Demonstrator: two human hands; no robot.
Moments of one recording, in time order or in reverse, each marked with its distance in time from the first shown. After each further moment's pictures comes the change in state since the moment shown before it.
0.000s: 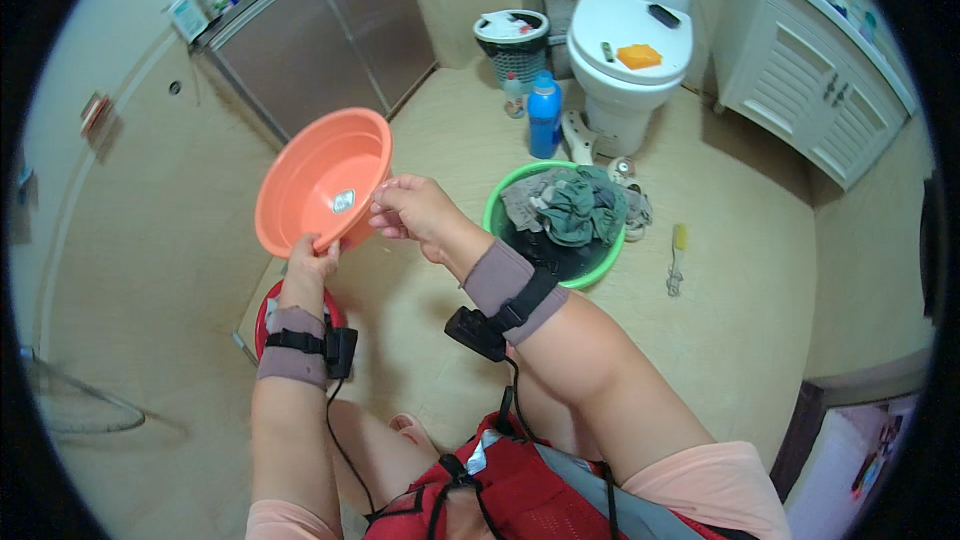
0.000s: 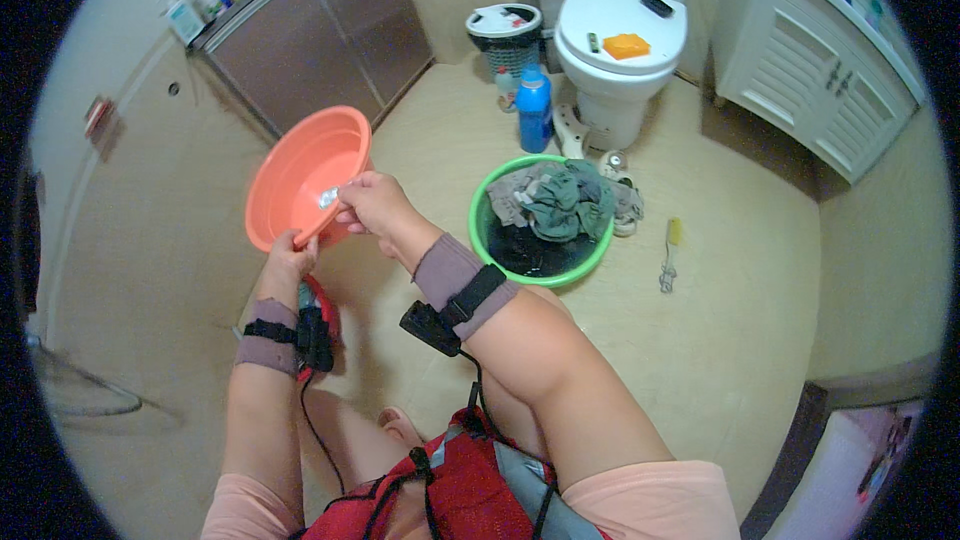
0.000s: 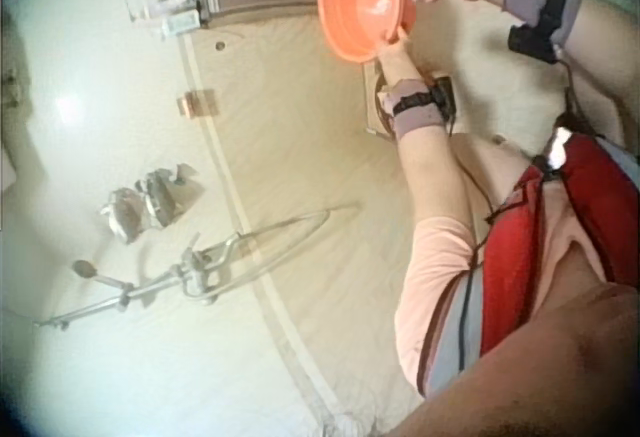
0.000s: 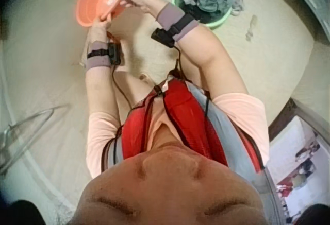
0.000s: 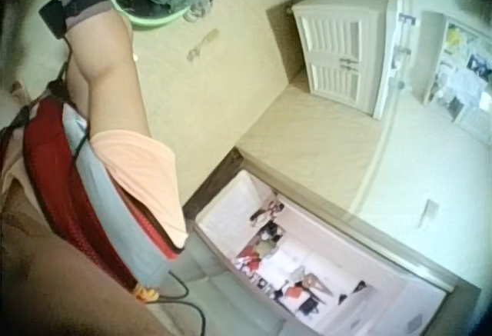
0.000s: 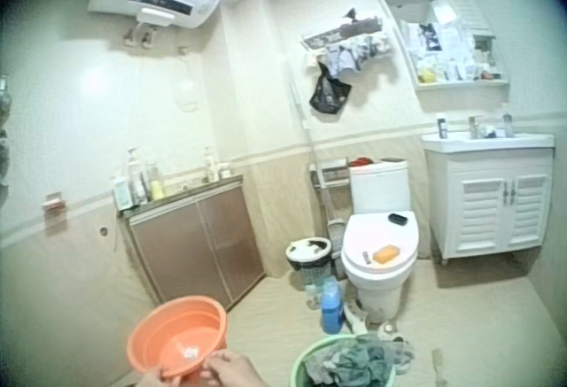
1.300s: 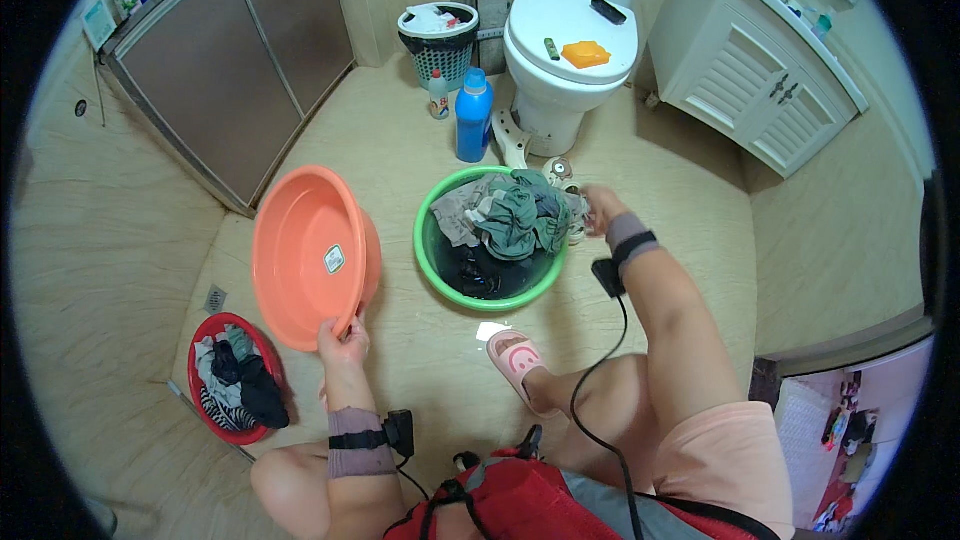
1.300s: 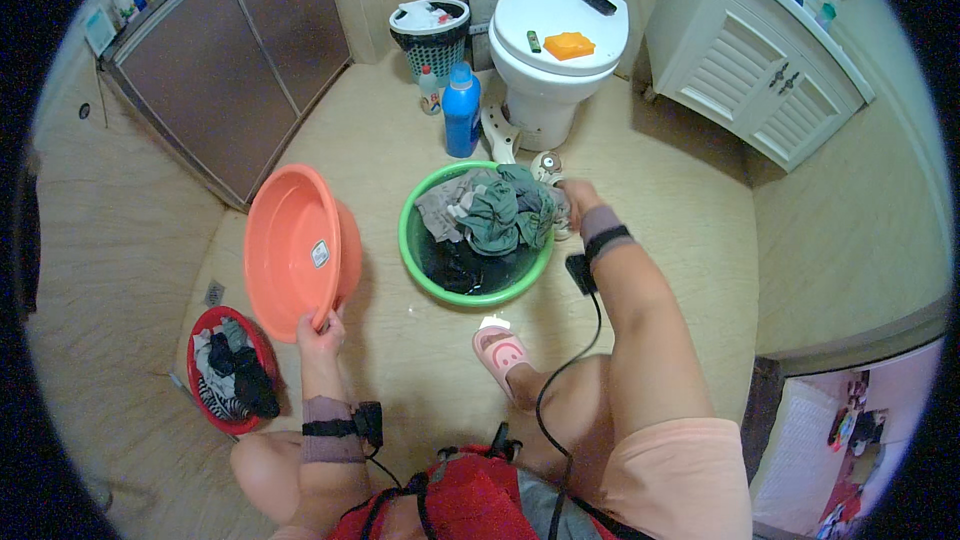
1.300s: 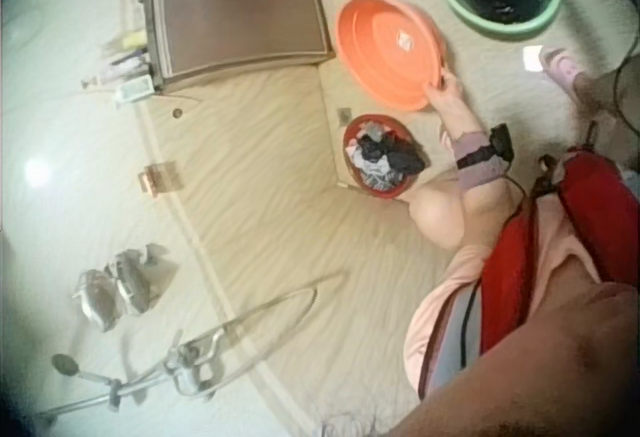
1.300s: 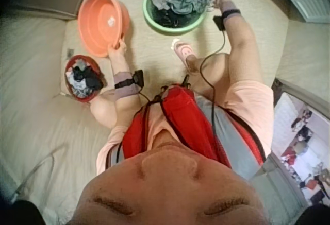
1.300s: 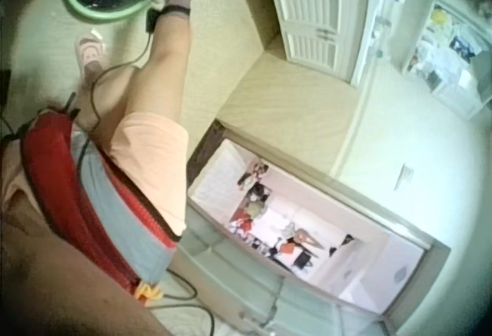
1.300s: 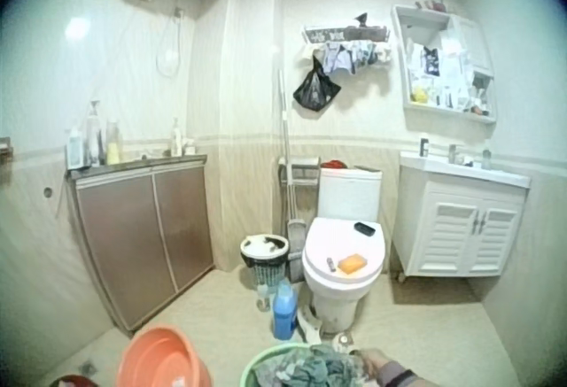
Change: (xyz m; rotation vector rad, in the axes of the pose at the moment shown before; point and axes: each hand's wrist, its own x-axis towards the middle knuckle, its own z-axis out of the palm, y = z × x) left_hand 0.012 -0.187 -0.071 -0.440 -0.008 -0.358; right_hand -0.062 -0.037 -0.411 -0.269 0.863 0.506
